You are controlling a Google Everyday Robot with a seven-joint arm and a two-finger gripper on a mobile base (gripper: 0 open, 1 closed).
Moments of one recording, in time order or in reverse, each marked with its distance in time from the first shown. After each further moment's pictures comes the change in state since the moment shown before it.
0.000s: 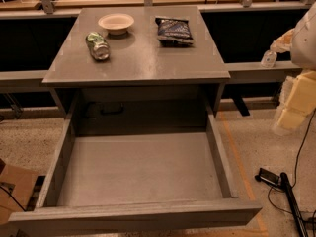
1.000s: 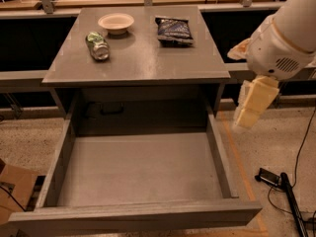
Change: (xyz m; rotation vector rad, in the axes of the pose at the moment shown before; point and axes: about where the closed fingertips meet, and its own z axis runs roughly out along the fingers) arm -0.055 -0.004 0.045 -0.071 -0.156 -0.094
